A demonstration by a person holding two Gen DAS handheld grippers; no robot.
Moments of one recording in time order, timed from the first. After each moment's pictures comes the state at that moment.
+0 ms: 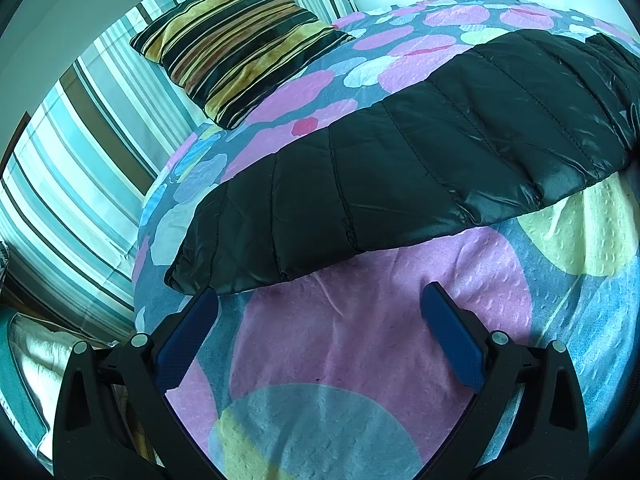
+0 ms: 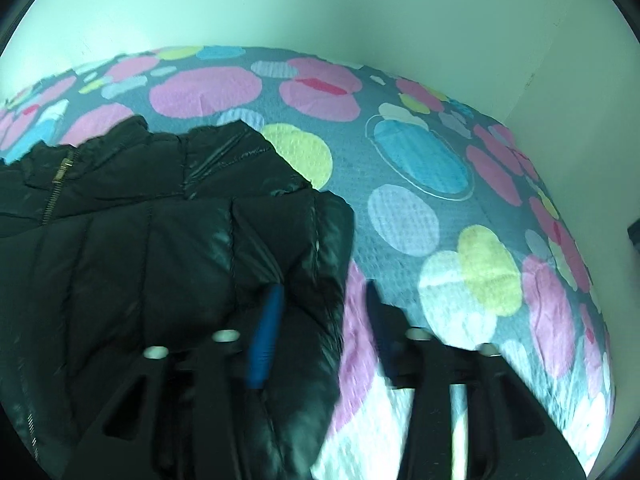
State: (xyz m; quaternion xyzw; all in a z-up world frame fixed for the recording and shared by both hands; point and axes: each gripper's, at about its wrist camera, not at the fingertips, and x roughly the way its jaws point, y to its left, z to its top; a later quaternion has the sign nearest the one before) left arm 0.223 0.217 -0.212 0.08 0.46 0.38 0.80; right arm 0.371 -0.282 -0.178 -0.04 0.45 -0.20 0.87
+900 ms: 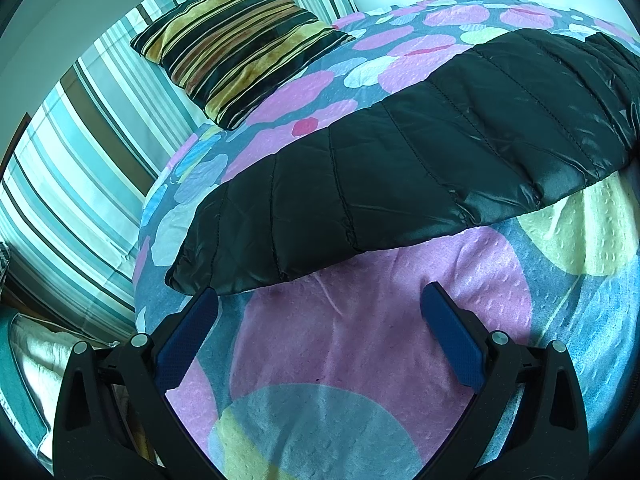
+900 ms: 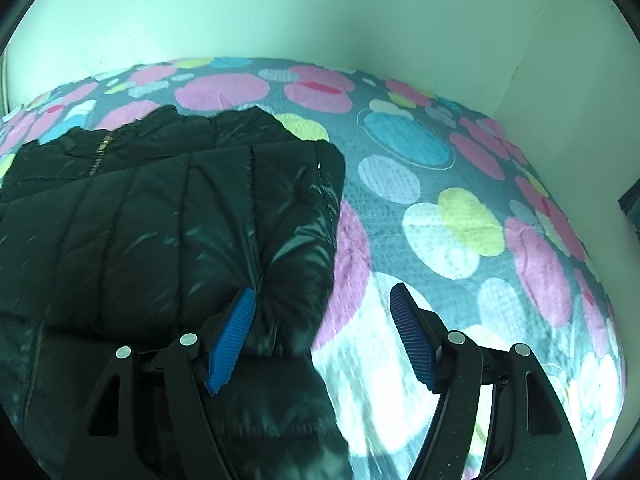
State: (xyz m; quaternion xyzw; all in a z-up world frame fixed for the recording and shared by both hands) left arm 0.222 0.220 -0.210 0.08 0.46 0.37 0.80; right arm 0.297 -0.259 -0.175 -0.03 0.42 -0.20 0.88
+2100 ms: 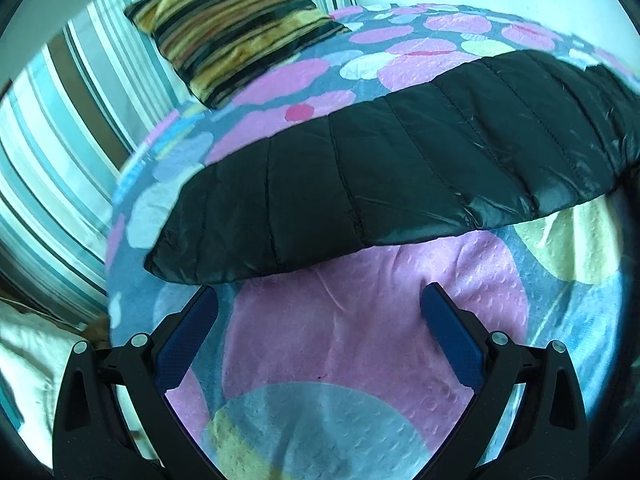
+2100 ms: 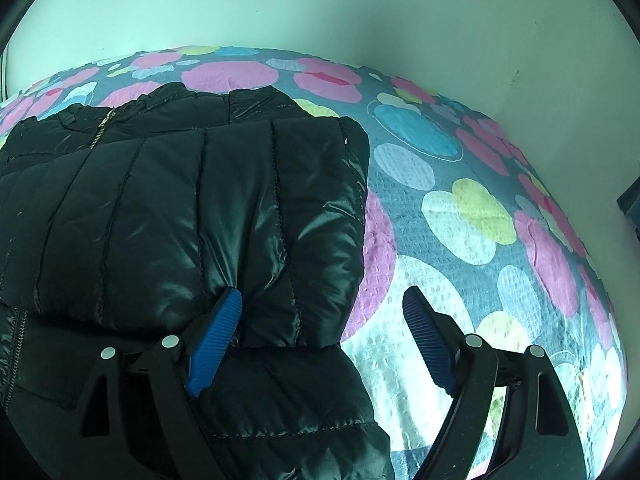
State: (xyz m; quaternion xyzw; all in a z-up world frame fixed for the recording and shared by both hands) left arm 0.209 0.248 -0.201 -0.01 0.47 0.32 0.82; right arm 0.310 -0.241 -0.205 -0.04 0.42 -0.20 0.88
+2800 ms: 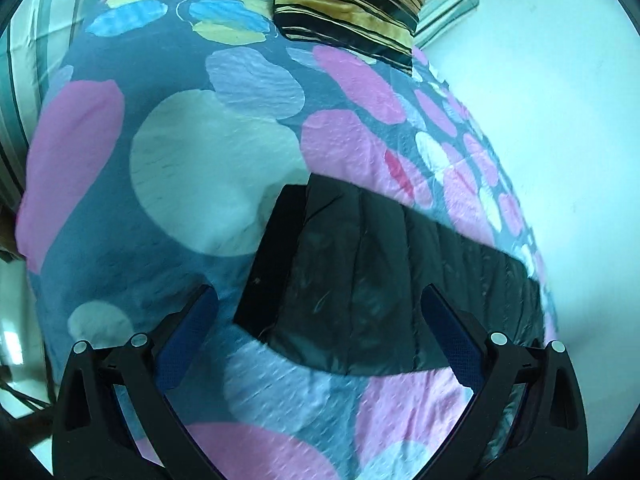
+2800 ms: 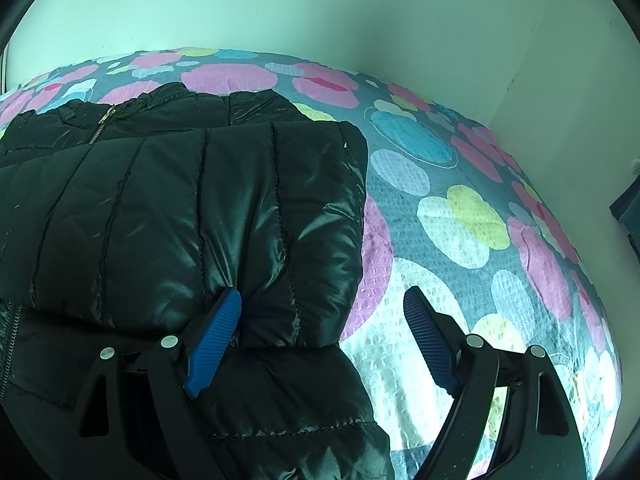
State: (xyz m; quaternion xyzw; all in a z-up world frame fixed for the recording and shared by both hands) left arm 0.148 0.429 -0.195 -0.42 0.36 0.21 0.81; right arm 0.308 -0.236 -0.205 -0.06 0.41 -0.22 0.88
